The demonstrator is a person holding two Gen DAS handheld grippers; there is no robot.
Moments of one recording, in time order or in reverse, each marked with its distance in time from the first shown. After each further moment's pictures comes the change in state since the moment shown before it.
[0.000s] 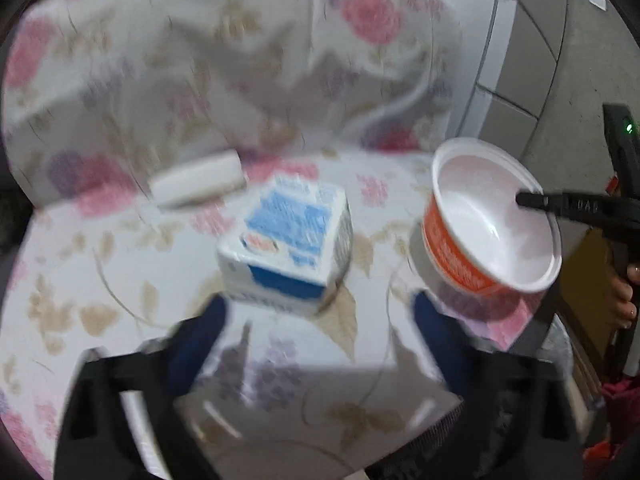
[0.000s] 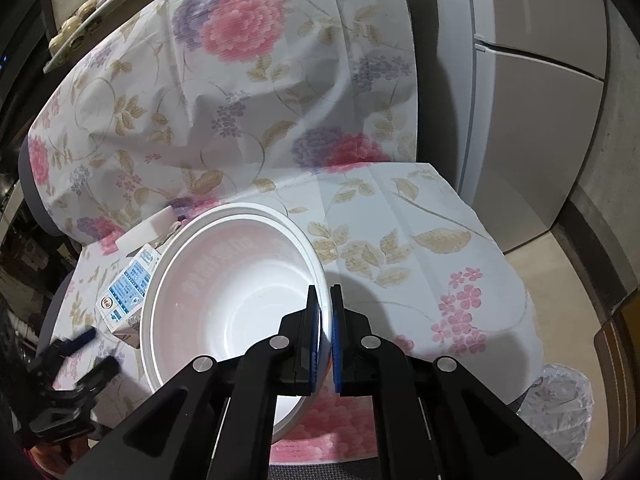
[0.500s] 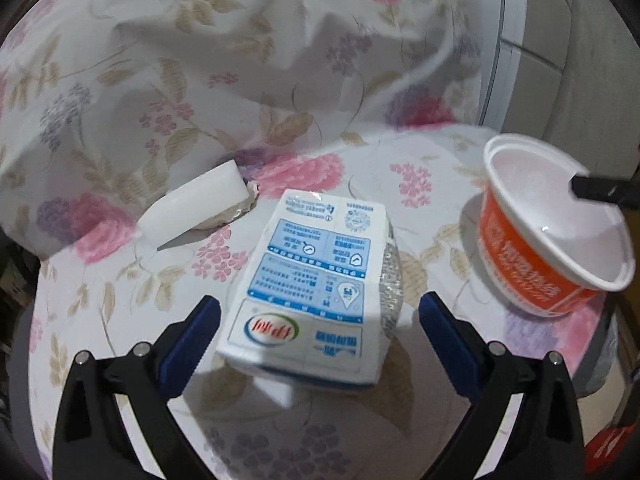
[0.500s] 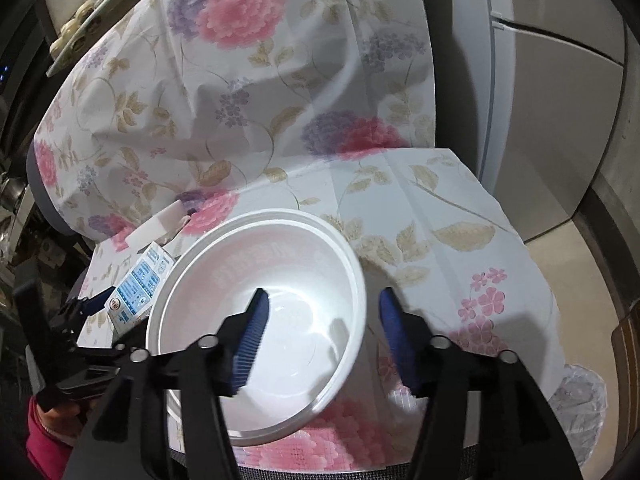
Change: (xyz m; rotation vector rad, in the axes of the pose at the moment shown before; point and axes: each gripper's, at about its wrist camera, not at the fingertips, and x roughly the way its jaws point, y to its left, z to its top) left arm 0.066 -0.002 0.036 0.154 0.152 0.124; right arm 0.016 -0.002 0.010 0.013 0.052 0.072
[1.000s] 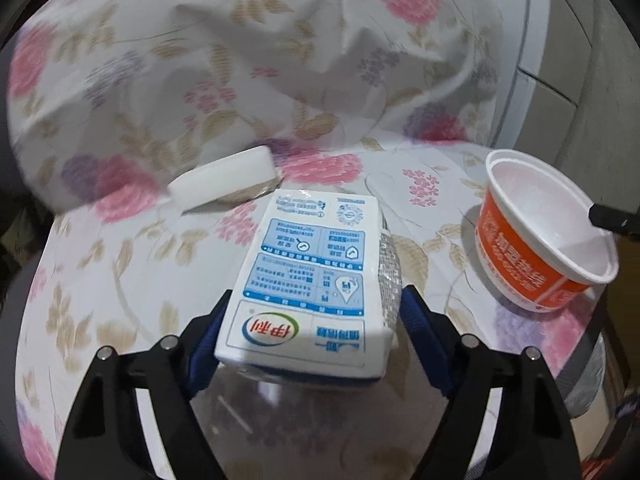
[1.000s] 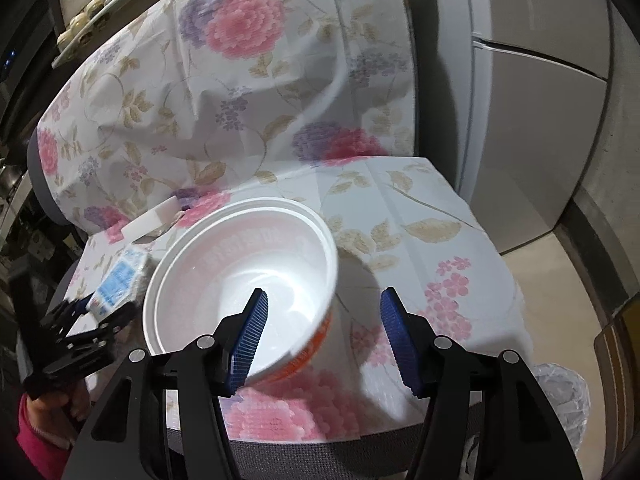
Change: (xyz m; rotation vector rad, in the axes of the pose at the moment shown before) left arm -0.033 0.008 -0.030 -0.165 -0.049 0.003; right arm -0.027 -0.006 -0.021 -0.032 -0.051 -0.054
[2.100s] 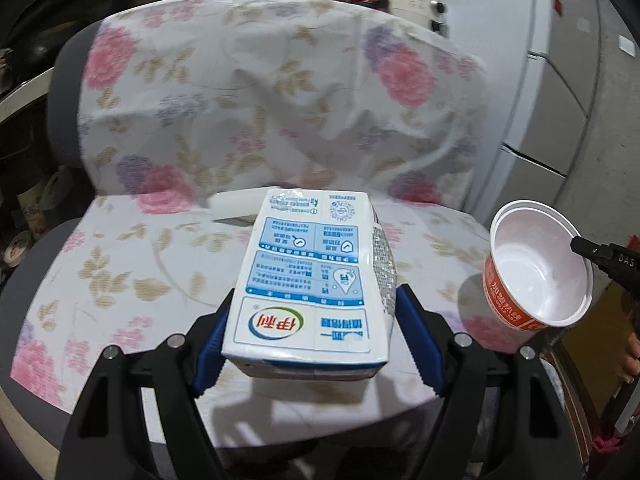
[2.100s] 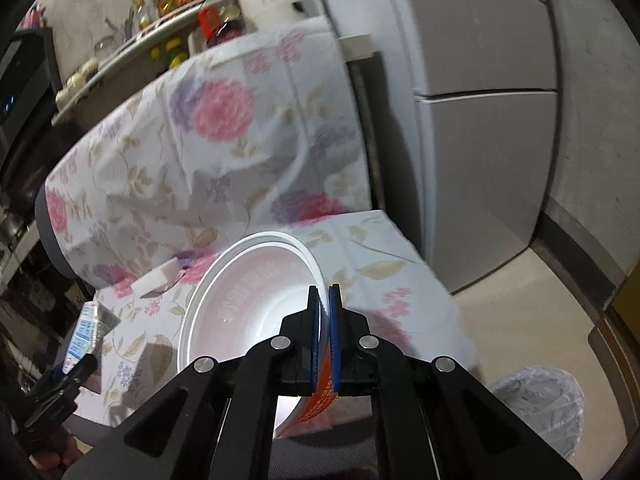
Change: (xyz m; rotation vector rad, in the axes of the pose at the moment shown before) left arm -0.096 -0.028 -0.019 -0.143 -0.178 -0.029; right arm -0.082 -0.038 -0.010 0.109 -0.218 -0.023
